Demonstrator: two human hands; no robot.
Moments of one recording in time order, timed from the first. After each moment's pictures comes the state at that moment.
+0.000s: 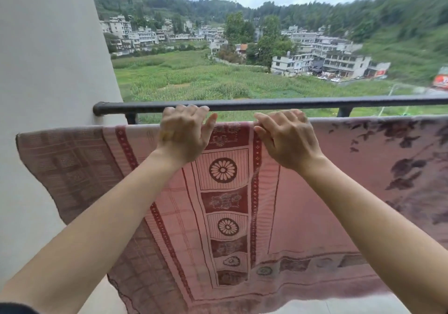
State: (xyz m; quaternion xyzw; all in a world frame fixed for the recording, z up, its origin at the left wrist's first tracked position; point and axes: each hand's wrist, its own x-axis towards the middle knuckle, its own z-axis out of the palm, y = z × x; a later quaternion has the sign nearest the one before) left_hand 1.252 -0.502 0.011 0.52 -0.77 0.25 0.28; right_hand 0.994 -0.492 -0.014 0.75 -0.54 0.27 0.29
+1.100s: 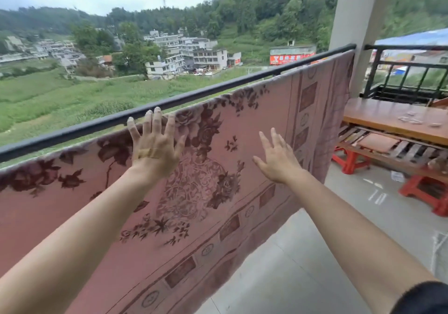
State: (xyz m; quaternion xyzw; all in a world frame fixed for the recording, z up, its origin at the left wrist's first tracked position) left_hand 0.590 -0.480 -0.030 0.38 -0.87 0.22 0.24; right_hand 0.338 -0.311 -0.102 0.48 -0.86 0.16 0.03
